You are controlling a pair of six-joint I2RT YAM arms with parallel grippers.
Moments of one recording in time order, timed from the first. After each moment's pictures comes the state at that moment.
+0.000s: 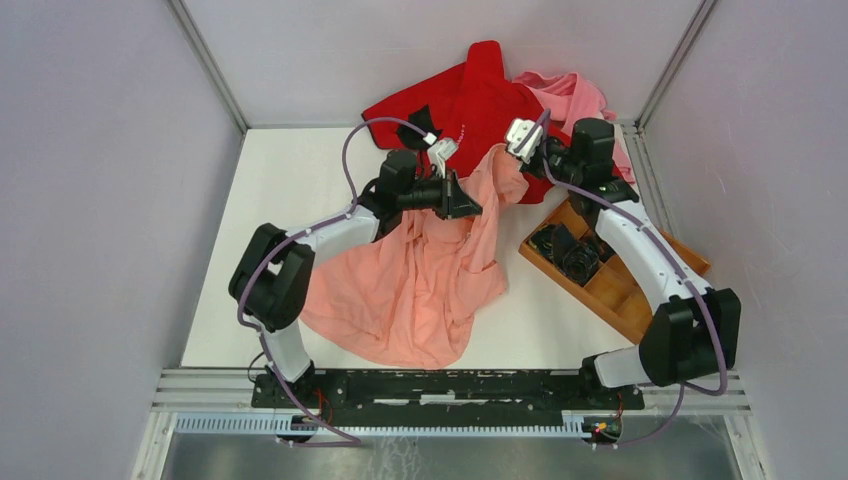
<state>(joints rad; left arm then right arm) -0.59 1.79 1.17 0.36 0.71 -0.49 0.22 1.39 1.16 -0.05 -0.56 -0.79</state>
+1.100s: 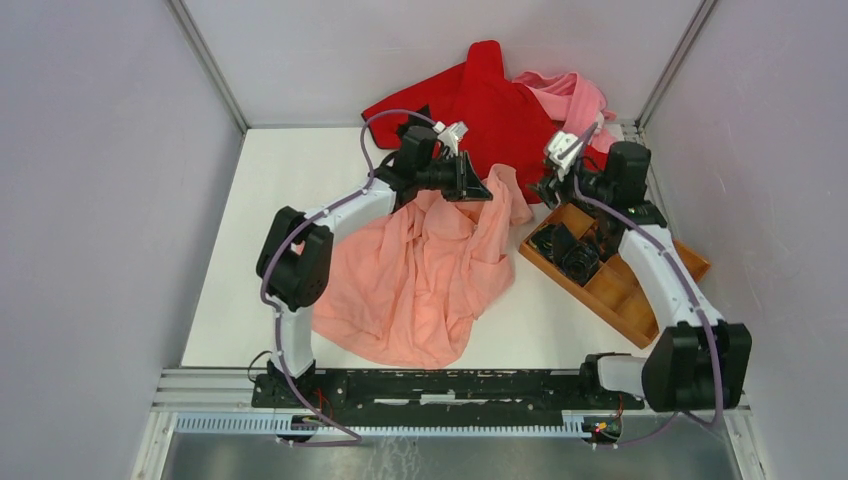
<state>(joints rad) -0.59 1.96 1.51 0.00 0.66 -0.68 0.05 1.33 1.05 -0.09 -0.69 -0.61</state>
